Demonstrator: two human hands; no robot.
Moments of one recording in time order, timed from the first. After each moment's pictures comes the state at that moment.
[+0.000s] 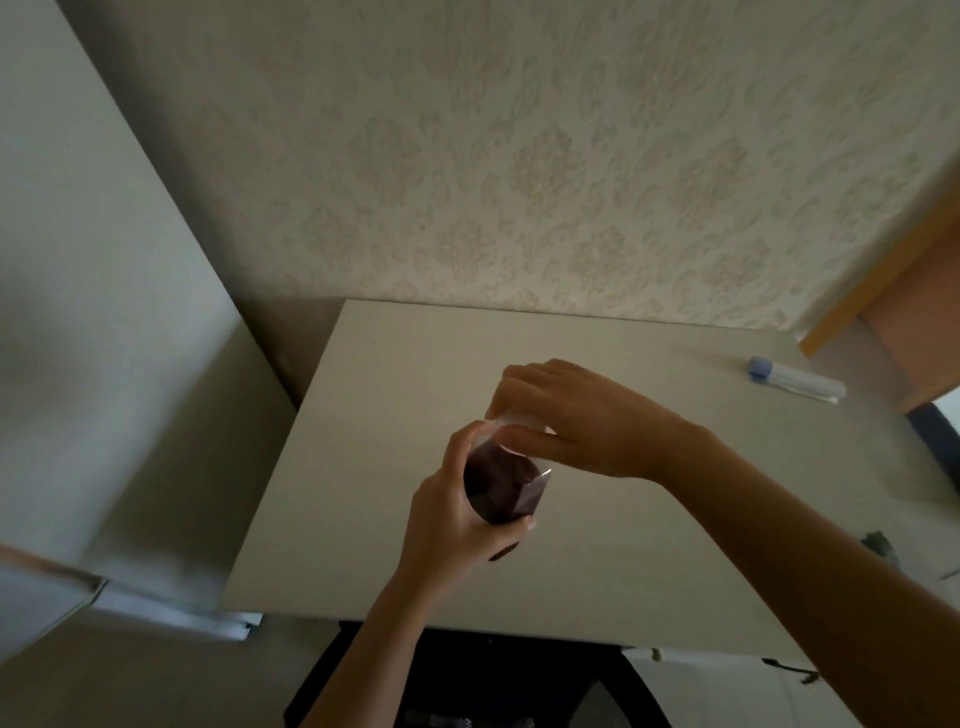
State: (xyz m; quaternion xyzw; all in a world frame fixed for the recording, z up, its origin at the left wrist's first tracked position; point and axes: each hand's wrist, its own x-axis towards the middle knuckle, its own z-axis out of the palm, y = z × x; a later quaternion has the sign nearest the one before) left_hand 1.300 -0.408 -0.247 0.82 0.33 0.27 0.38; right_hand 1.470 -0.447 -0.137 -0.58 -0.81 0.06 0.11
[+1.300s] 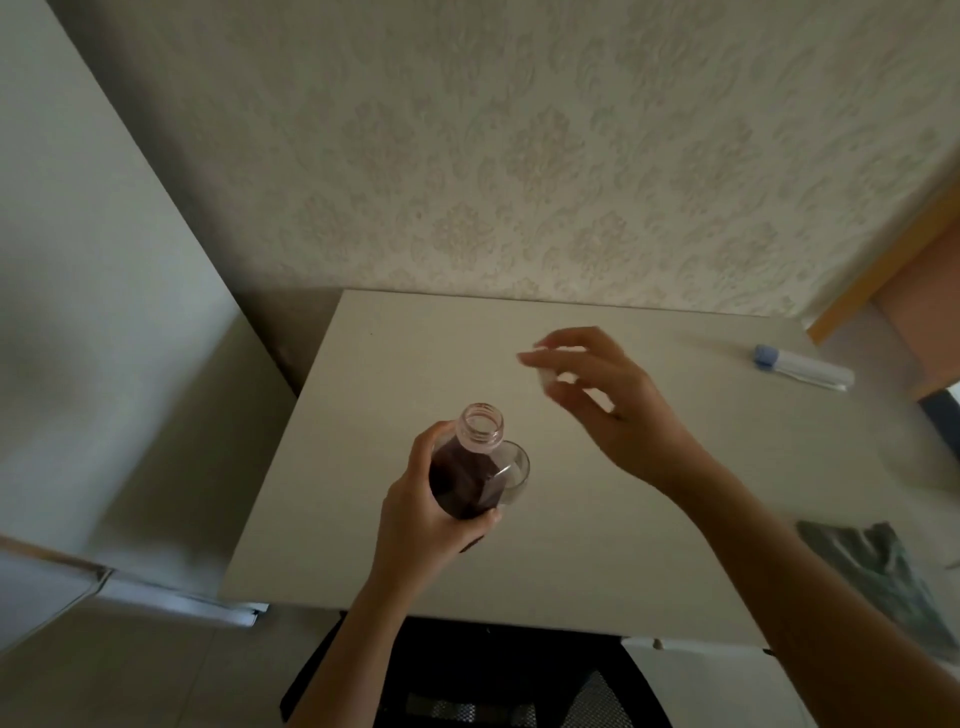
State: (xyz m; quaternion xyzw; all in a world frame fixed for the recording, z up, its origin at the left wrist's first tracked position) left_hand 1.287 -0.400 -0.271 0.80 0.37 0.29 0.38; right_hand 1.492 -0.470 -0.172 -0.60 -0.66 0.11 0.44
